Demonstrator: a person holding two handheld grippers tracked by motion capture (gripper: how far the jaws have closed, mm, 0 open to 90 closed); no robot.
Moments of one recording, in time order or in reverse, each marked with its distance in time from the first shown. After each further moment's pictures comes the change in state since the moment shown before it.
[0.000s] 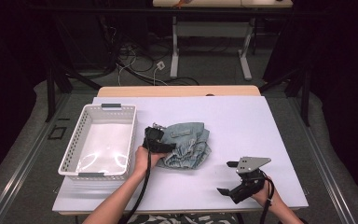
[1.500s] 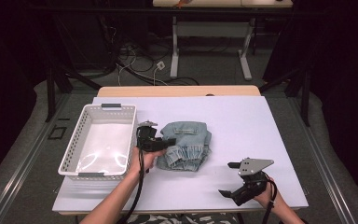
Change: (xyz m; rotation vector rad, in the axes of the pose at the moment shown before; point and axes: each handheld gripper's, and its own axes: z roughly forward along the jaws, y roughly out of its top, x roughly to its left) left arm 0.000 0.000 -0.037 -0.163 -0.250 -0.056; right arm 0.004 -0.001 -0.007 -0.012 0.007 -0.023
